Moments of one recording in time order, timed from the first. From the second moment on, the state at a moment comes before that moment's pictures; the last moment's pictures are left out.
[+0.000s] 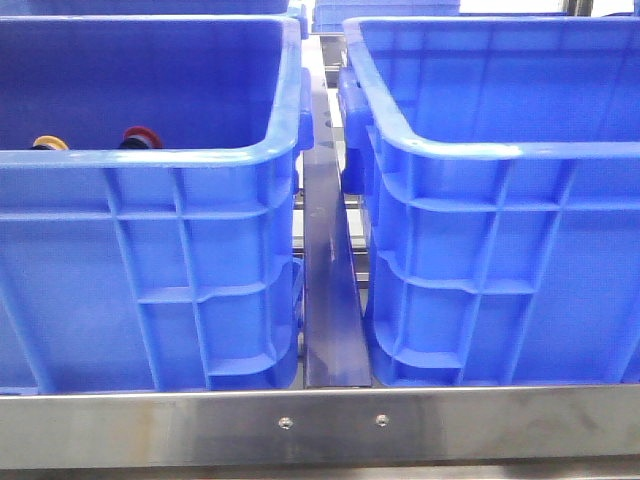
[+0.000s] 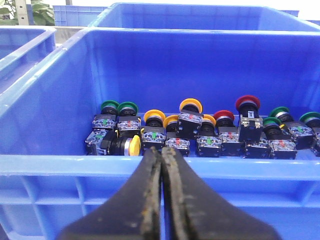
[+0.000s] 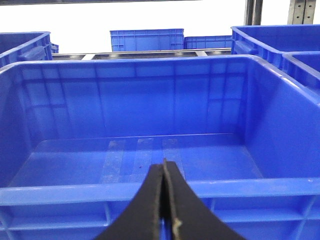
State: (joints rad) left arm 0.02 0.00 0.00 -0.06 0.08 -0.02; right arm -0.03 -0.01 0.03 -0.12 -0.04 0.17
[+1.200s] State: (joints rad) left arm 0.02 0.36 -0.41 -0.05 0.37 -0.02; right arm -0.03 -0.01 0.03 -0.12 -0.04 0.17
